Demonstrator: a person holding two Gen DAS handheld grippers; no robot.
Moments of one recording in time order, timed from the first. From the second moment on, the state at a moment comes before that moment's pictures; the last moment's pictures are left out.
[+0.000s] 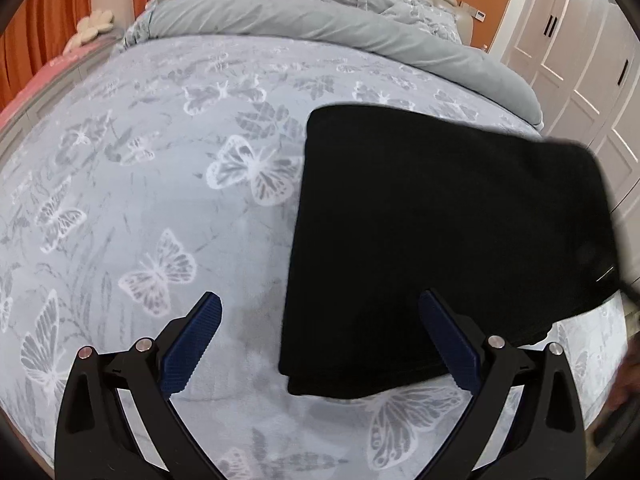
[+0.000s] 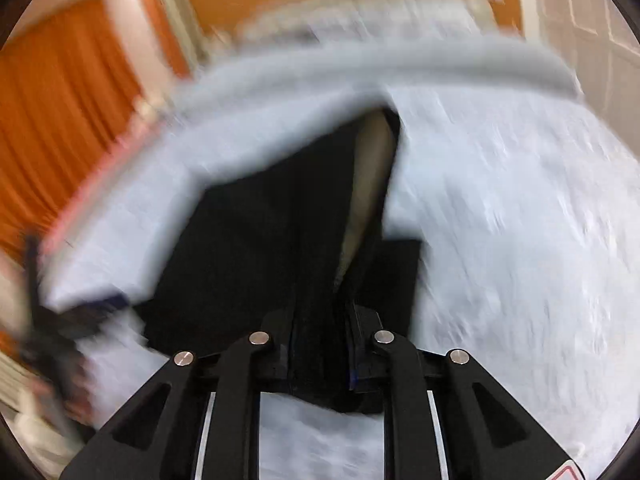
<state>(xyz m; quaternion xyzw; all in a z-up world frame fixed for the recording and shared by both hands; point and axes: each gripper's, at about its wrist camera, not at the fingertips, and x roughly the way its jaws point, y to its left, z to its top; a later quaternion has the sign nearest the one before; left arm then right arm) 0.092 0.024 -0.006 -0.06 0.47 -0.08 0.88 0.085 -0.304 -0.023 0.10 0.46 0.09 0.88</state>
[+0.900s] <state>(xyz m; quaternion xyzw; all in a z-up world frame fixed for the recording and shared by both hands) 0.080 0.056 0.000 -0.20 0.51 -0.21 0.81 0.025 -0.310 0.012 0.26 0.42 0.19 0.85</state>
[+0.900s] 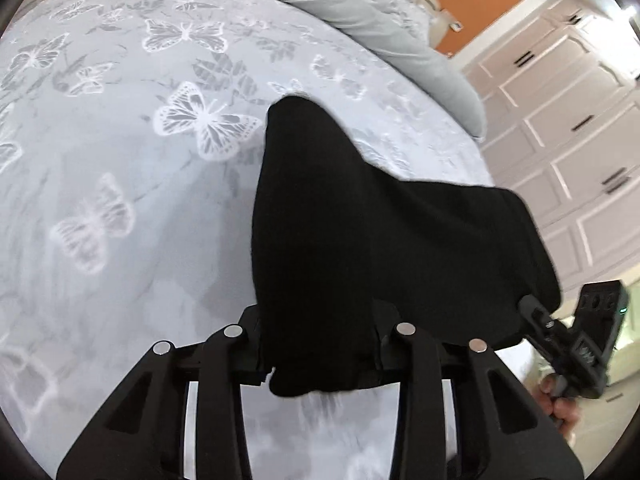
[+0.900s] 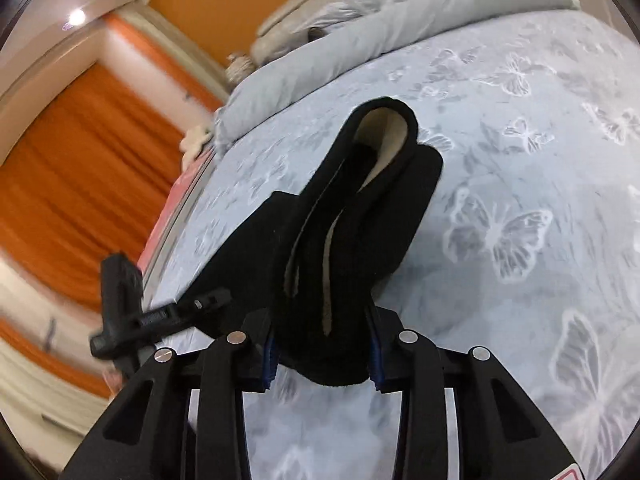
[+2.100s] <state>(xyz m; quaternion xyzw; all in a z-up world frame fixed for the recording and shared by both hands) 0.122 0.030 -0.041 -0.07 0.50 -0.06 0.86 0.101 -0.289 -0.048 0.14 0.47 0.03 0.87</state>
